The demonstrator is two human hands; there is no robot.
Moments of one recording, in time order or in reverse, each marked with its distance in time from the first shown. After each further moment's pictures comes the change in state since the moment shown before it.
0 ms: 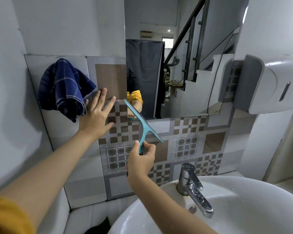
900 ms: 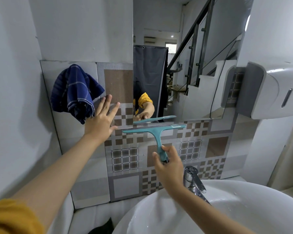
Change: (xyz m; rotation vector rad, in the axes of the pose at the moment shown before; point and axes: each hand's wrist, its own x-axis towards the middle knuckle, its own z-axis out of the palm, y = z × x) left_hand -0.009 -0.002 -0.004 0.029 -0.023 -0.049; right_hand 0.019 -0.015 -0.078 -0.572 -0.181 -0.385
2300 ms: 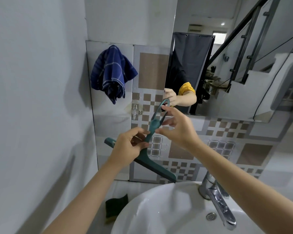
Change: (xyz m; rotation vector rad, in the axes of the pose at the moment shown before) left_hand -0.112 0.071 -0.034 -1.006 -0.028 -0.335; right_hand 0.074 -0.053 0.014 -0.206 -0.526 -0.534
